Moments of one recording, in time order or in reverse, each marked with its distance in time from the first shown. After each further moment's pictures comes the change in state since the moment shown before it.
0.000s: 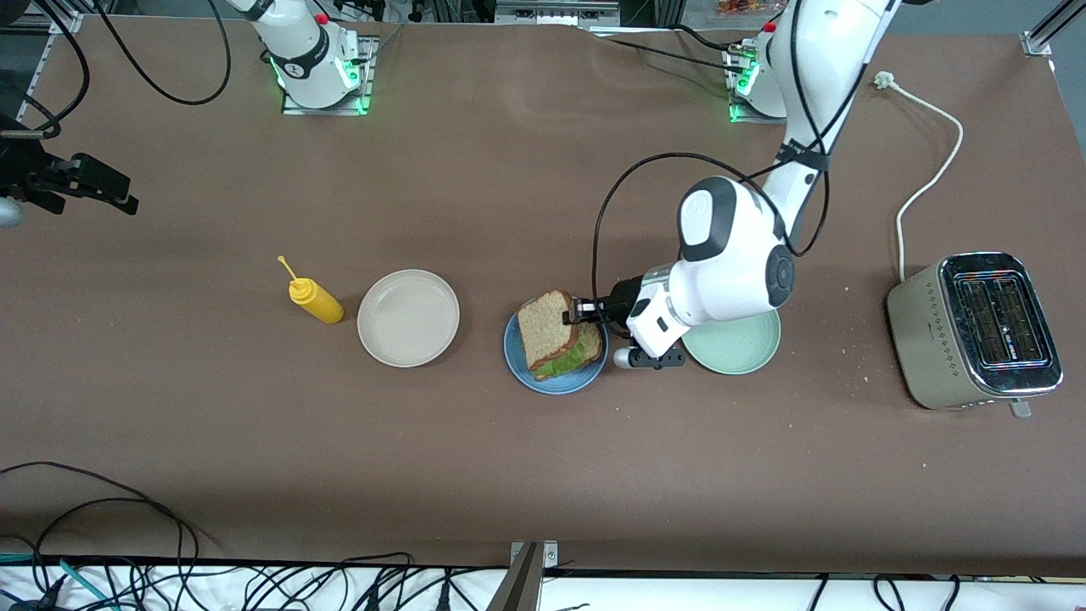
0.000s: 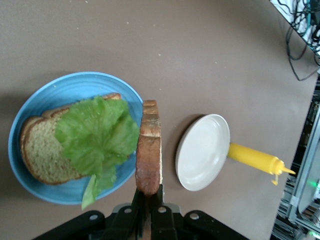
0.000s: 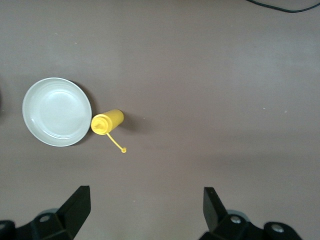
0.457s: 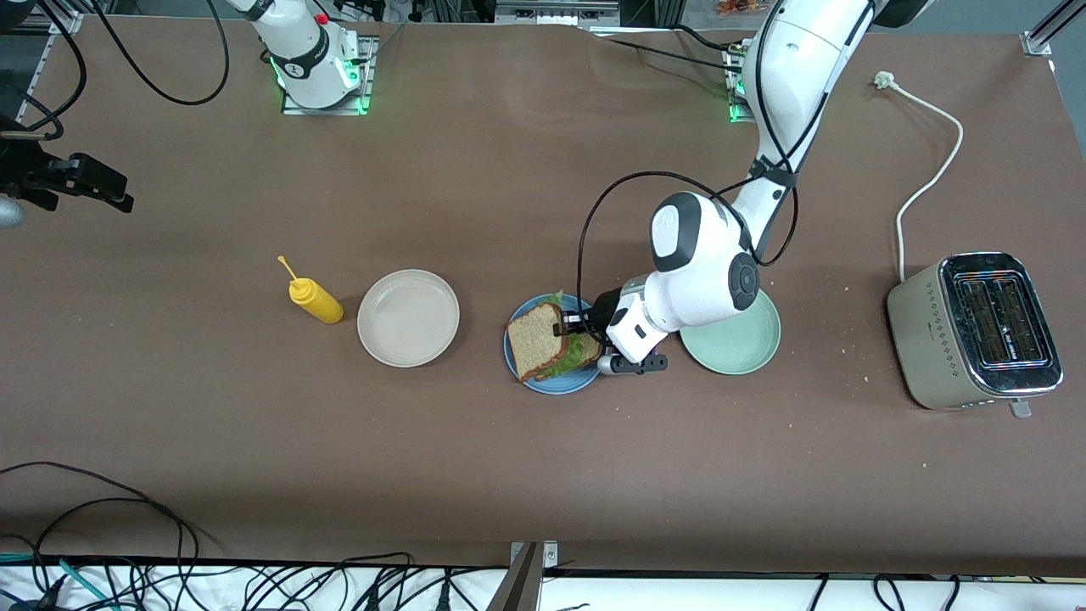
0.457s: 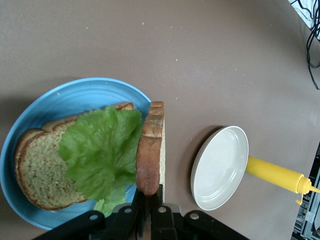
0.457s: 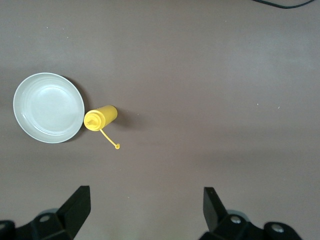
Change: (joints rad) left arm -0.037 0.078 0.002 0.013 0.000 0.100 0.001; right arm 0.001 0.001 0.000 0.000 -0.024 -0.015 0.000
